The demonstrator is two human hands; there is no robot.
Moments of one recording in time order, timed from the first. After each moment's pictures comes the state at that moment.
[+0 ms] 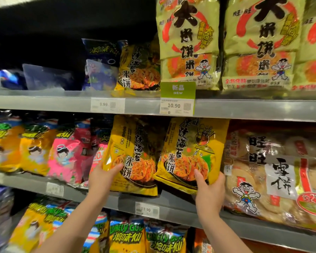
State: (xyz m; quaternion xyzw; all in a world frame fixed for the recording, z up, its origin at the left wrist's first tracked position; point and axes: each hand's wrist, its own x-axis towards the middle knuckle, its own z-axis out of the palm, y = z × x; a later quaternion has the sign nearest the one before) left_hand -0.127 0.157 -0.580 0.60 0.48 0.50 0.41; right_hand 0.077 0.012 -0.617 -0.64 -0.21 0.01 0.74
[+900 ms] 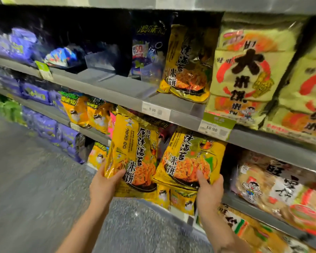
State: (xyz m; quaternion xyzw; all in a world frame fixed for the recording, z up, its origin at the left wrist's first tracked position) left_hand -0.254 0.039 -0.462 0.49 0.65 0.42 0.41; right_hand -0.020 -0.037 -0.487 -0.71 -0.17 0.23 0.64
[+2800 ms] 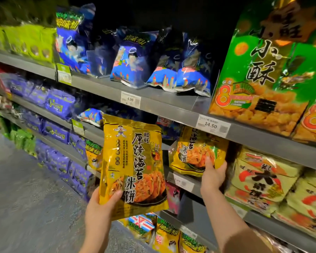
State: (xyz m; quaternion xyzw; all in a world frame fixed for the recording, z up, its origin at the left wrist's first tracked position) left_hand -0.329 0.102 -0.274 0.40 0.55 0.56 0.48; right_hand -0.053 0.132 -0.252 -0.69 -0.13 0.19 0.69
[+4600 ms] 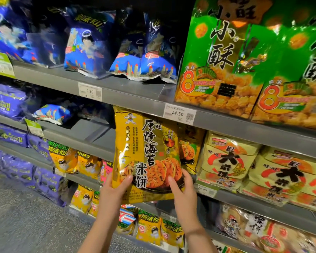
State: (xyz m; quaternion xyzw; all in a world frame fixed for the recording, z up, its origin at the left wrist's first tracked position) left_hand -0.244 0.113 -0.269 0.44 0.41 0.48 0.64; right_hand -0.084 0.044 -0.282 -0.71 -0.29 0.29 0.58
